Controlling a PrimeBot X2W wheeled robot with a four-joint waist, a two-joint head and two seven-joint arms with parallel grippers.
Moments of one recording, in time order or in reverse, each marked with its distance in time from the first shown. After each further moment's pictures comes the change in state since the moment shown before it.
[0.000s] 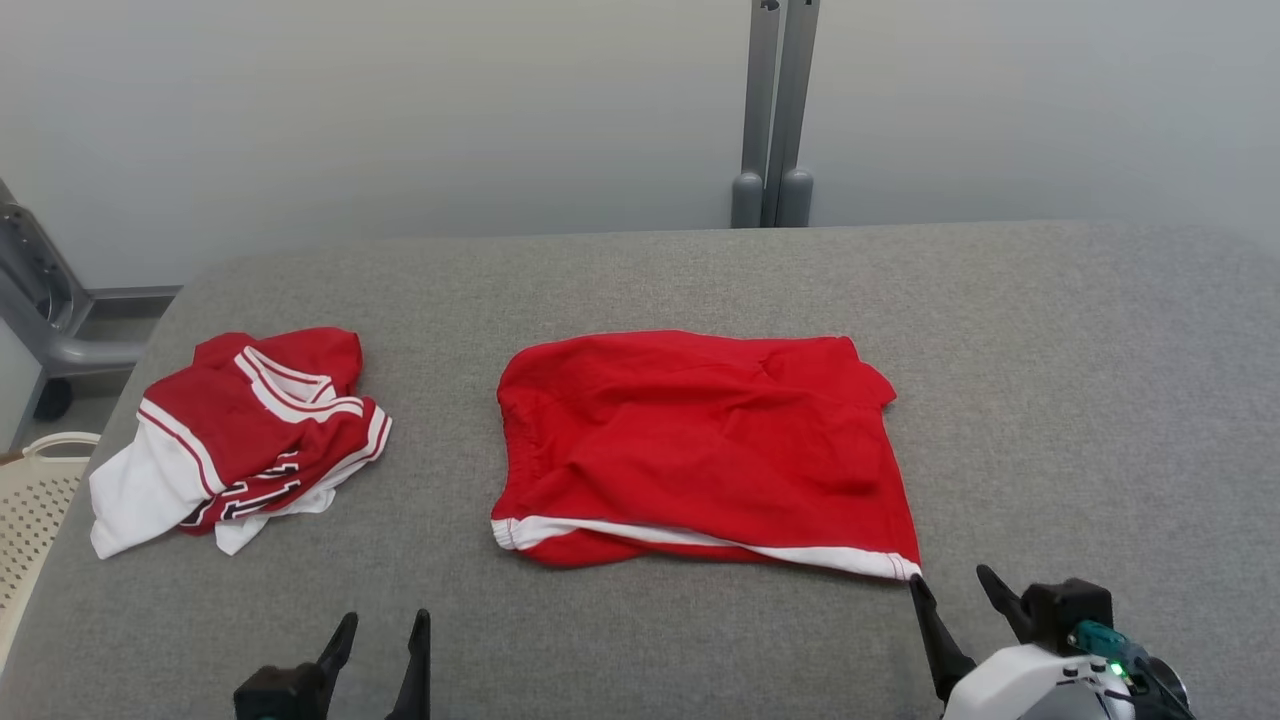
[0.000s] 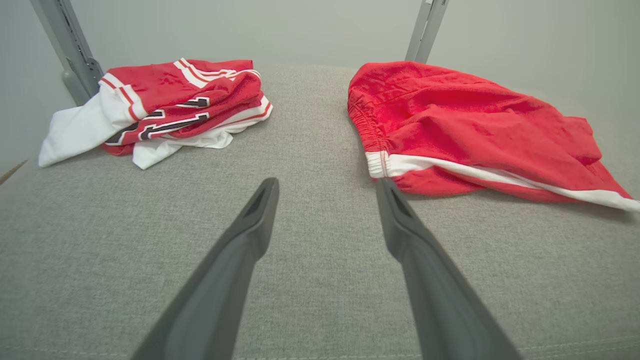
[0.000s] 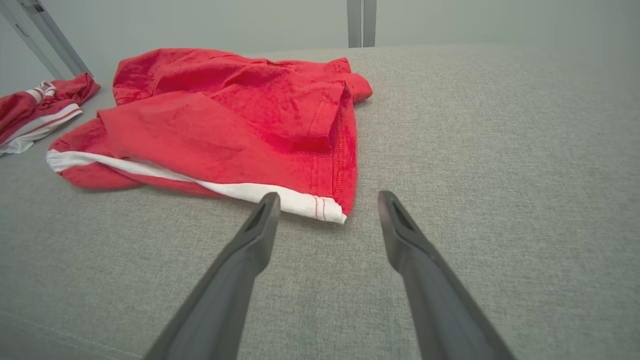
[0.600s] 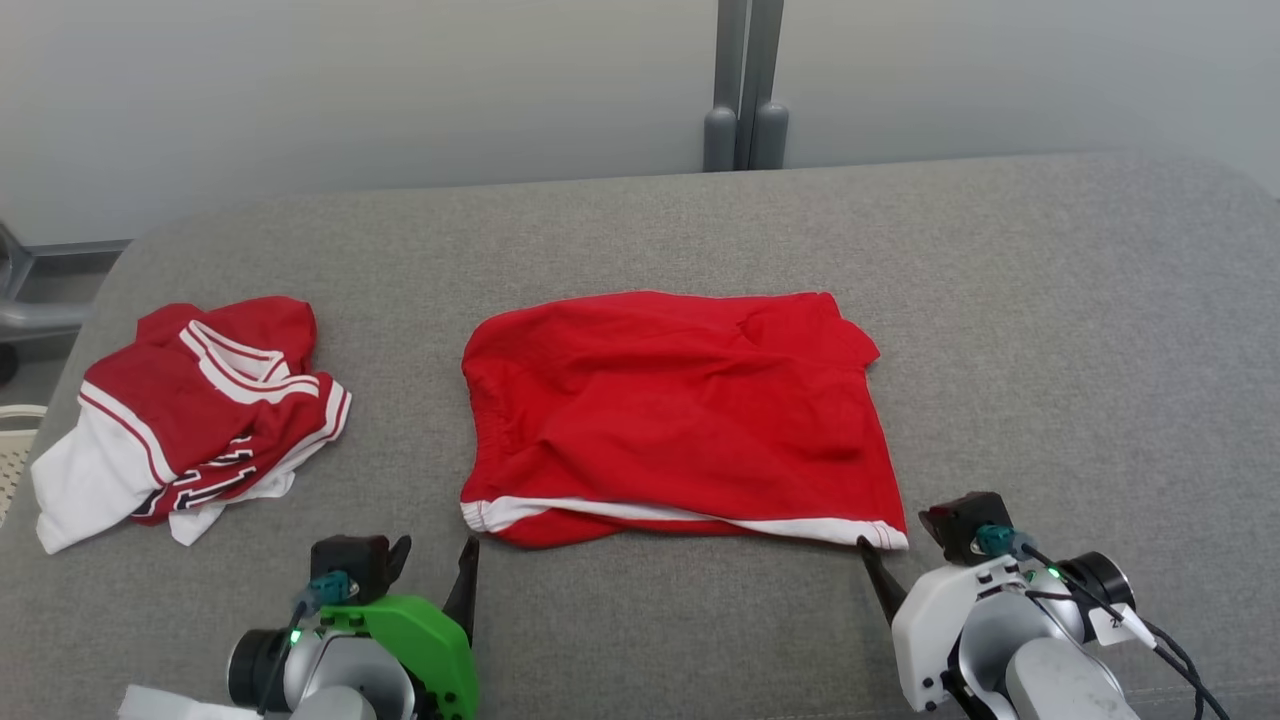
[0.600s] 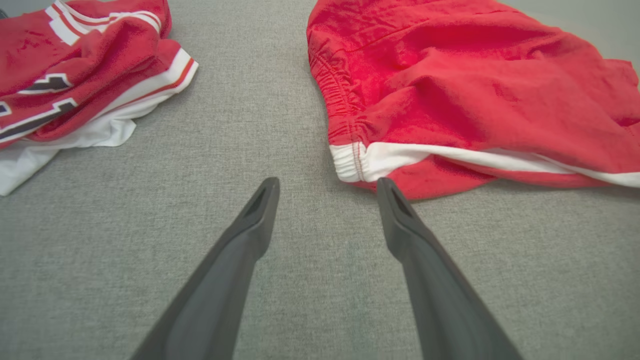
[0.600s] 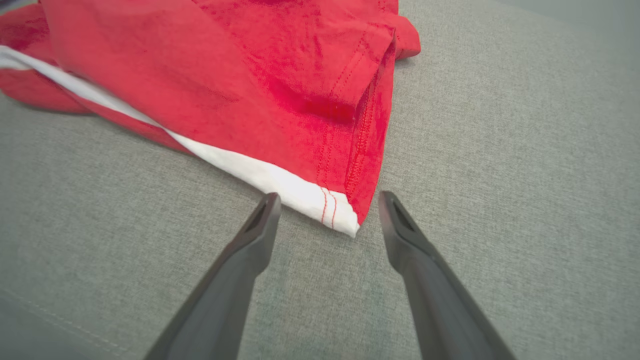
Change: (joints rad) left arm -0.309 -0.052 -0.086 0.279 -0.001 -0.020 0.175; right arm -0.207 -0.046 0.137 0.091 -0.135 0.000 0.245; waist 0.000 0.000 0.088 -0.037
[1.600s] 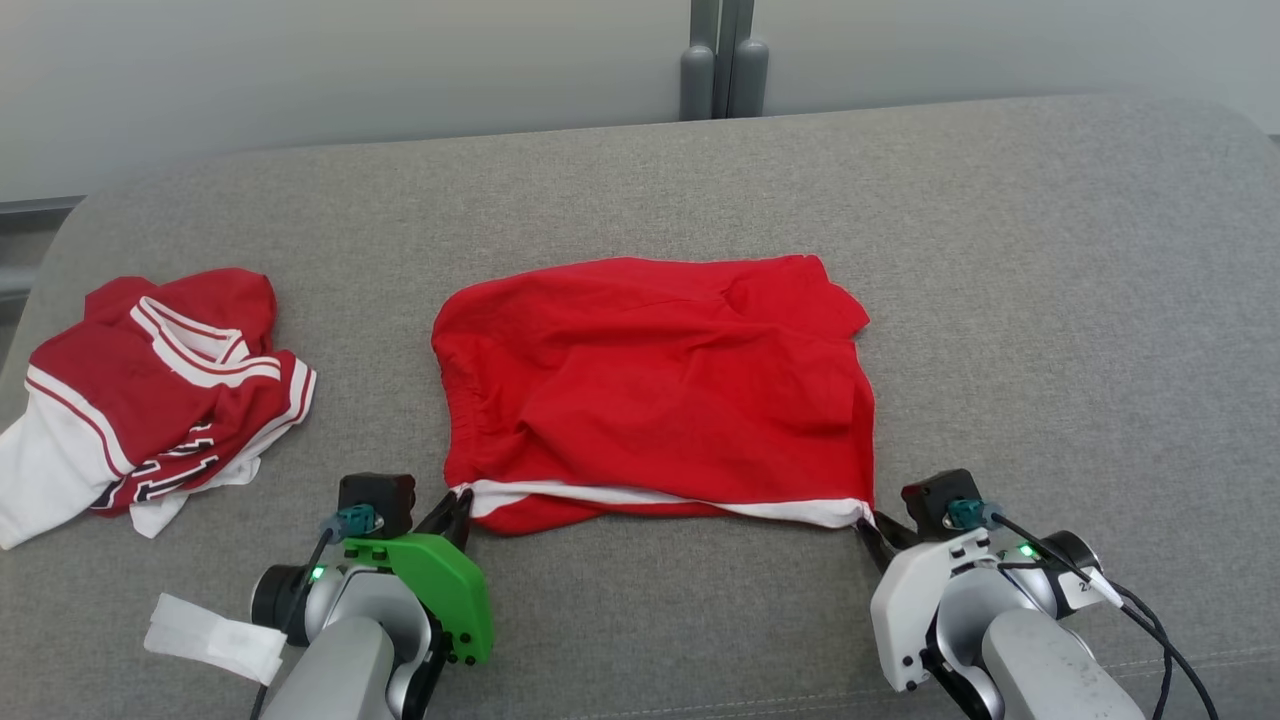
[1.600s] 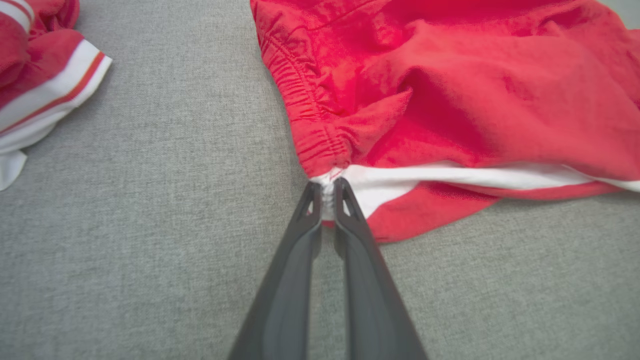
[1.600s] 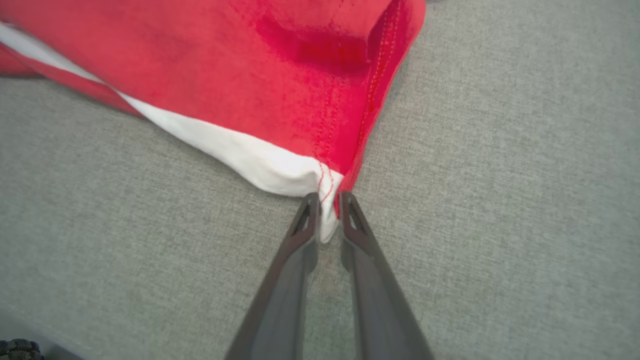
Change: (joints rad) left arm -0.212 -0.026 -0.071 0.257 -0.025 -0.053 -0.029; right arm -0.126 -0.013 0.091 0.167 0.078 0.000 -0.018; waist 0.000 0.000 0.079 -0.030
